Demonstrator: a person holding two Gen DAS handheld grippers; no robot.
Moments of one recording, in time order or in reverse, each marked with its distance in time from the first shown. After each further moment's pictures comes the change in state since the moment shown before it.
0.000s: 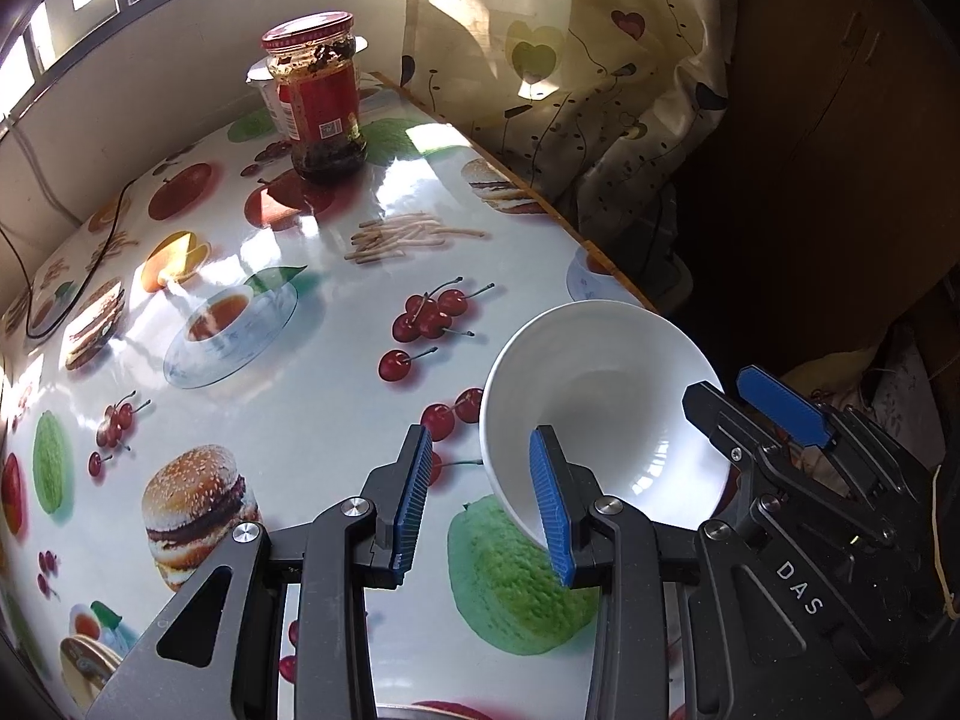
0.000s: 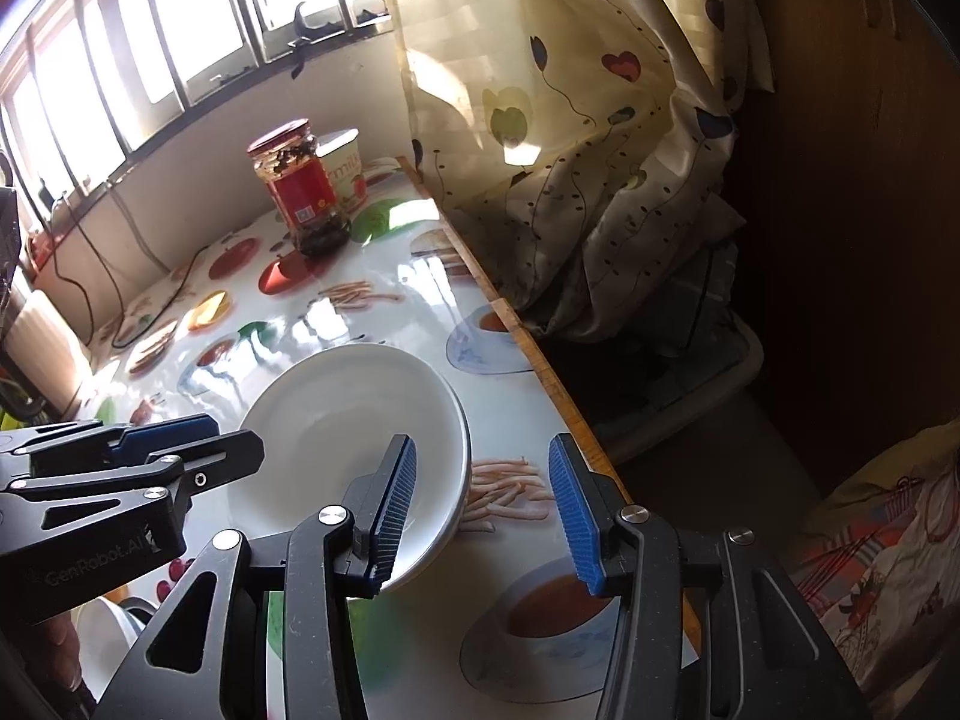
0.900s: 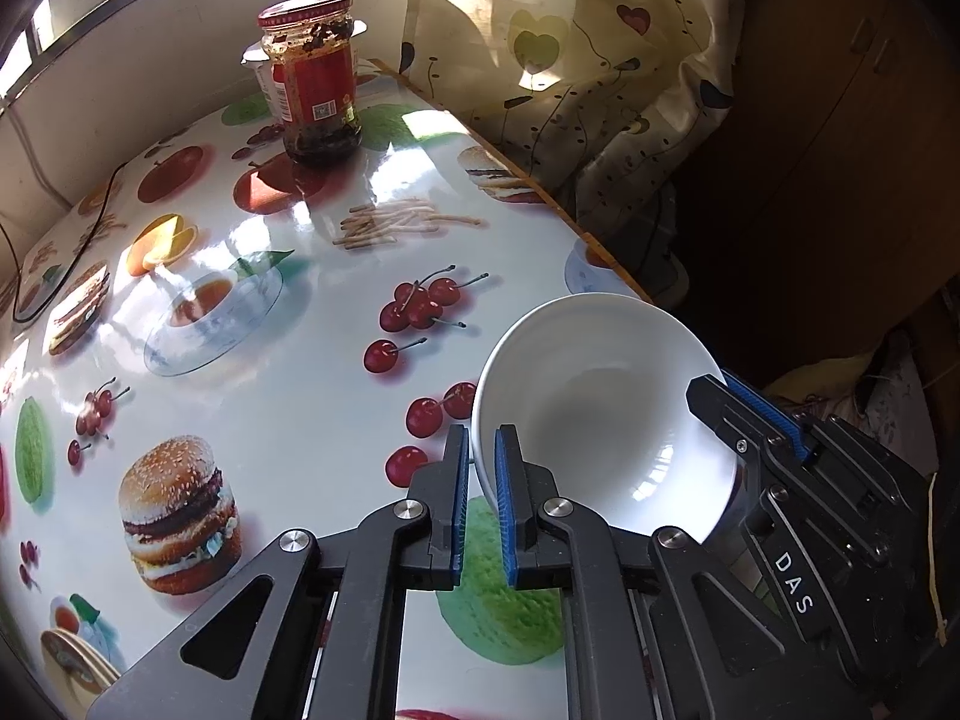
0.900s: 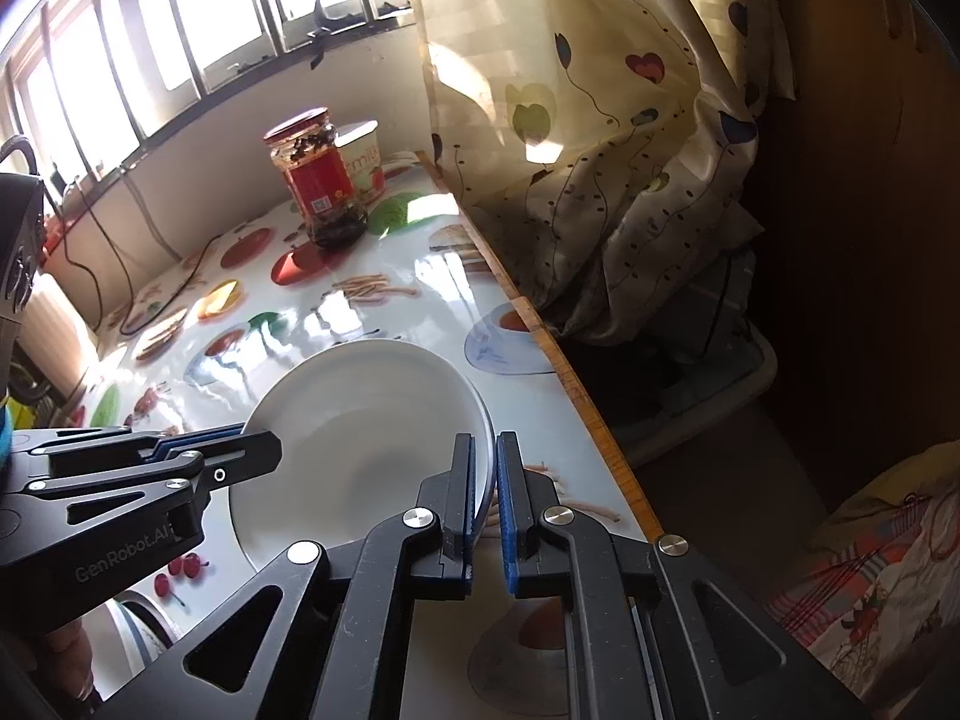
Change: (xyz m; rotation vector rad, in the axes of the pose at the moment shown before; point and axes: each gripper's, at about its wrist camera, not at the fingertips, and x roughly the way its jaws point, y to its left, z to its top) left arm 0.010 0.001 -0.001 -0.021 0.017 -0.021; right arm 0.009 0.005 0.001 -0.033 0.003 0.028
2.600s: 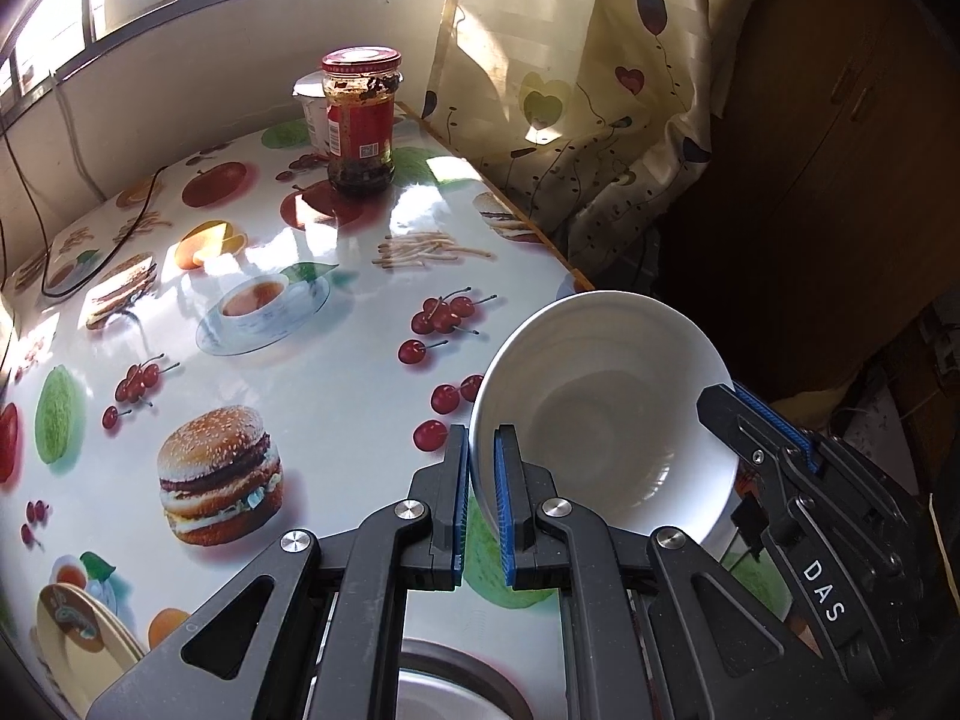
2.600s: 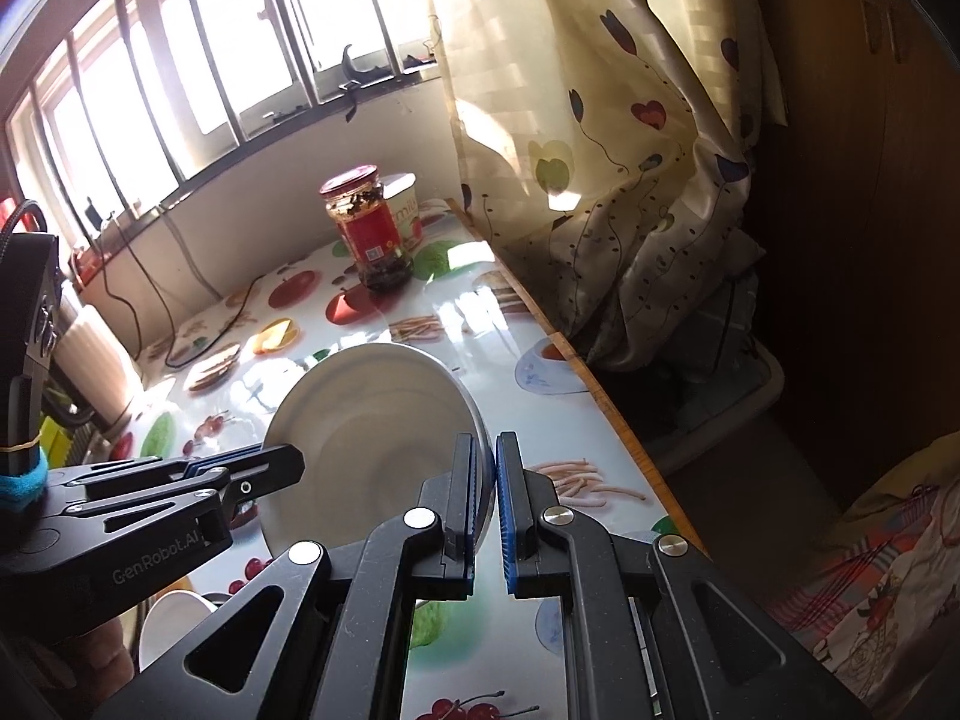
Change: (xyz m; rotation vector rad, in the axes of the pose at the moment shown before) left arm -0.056 0.016 -0.026 -0.054 -0.109 -0.035; right arm -0.058 0.021 -0.005 0.020 -0.094 0.051
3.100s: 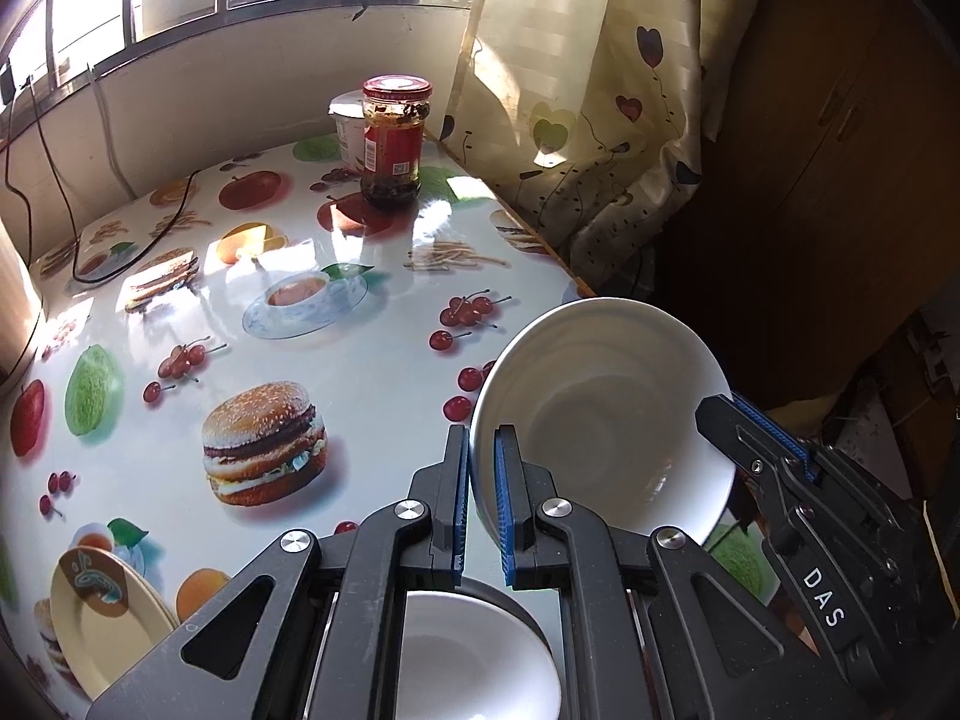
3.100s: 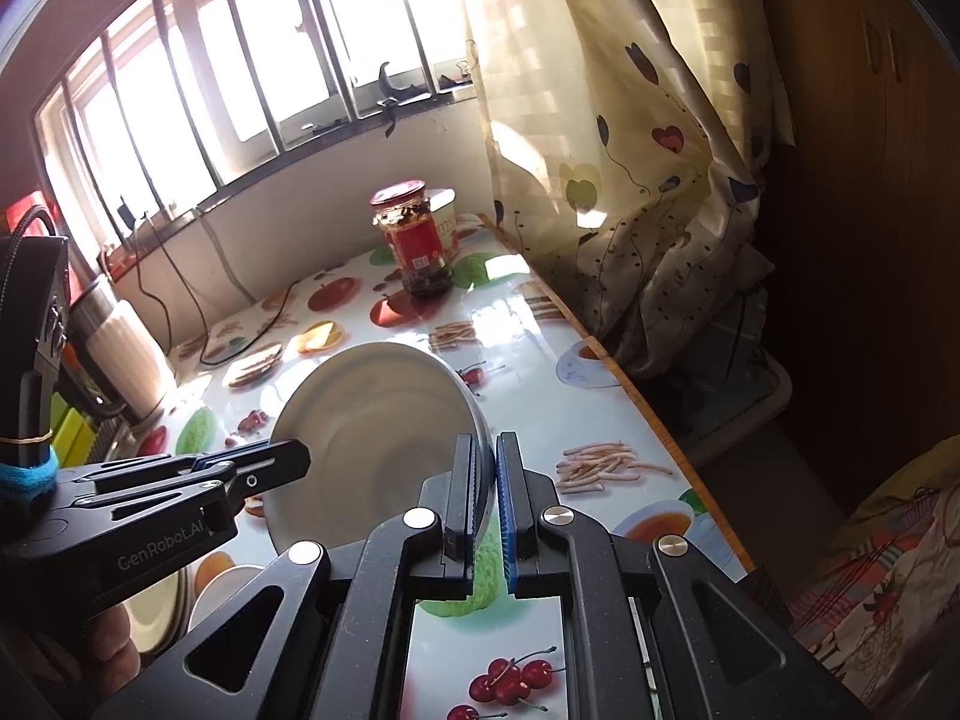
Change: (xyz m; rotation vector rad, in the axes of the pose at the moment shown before) left arm -0.044 0.017 -0.023 -0.015 -0.057 -0.006; right arm -0.036 0.031 -0.016 -0.020 -0.038 0.032
